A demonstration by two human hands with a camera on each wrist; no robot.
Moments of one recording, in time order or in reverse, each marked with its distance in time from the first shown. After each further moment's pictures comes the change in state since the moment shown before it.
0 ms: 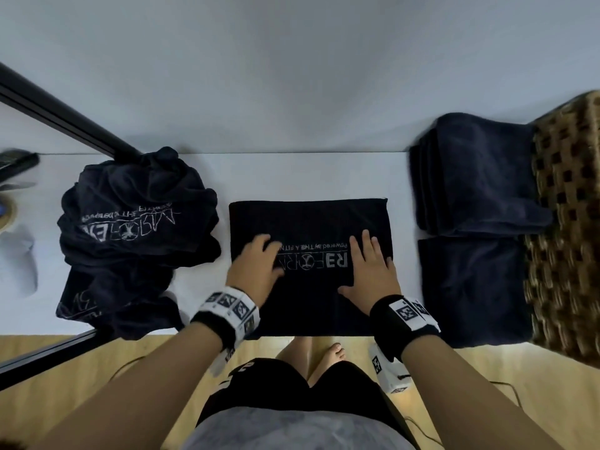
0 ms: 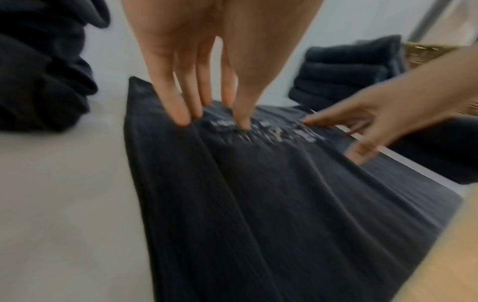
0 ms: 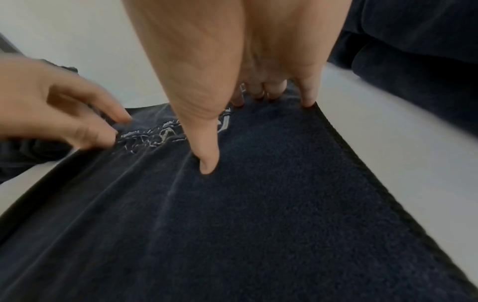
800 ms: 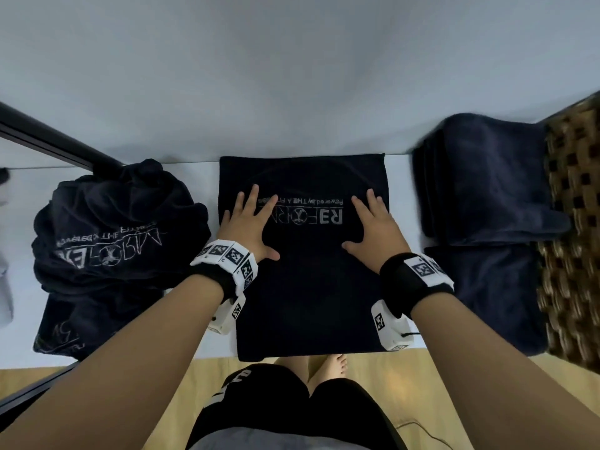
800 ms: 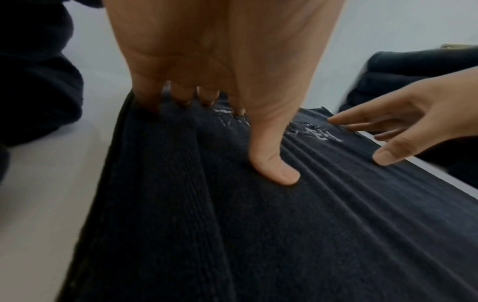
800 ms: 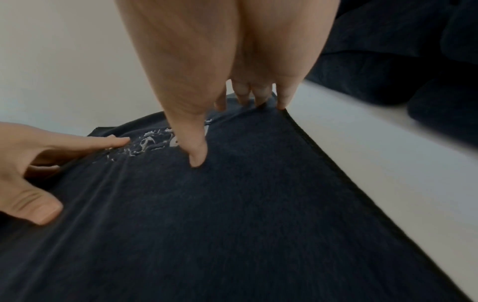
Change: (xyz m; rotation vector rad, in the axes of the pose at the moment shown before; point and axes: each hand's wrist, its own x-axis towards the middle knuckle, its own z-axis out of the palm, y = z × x) left_hand 0.103 -0.030 -0.030 0.133 -0.241 0.004; right_hand 0.062 0.000 -0.064 0.210 0.140 -0.053
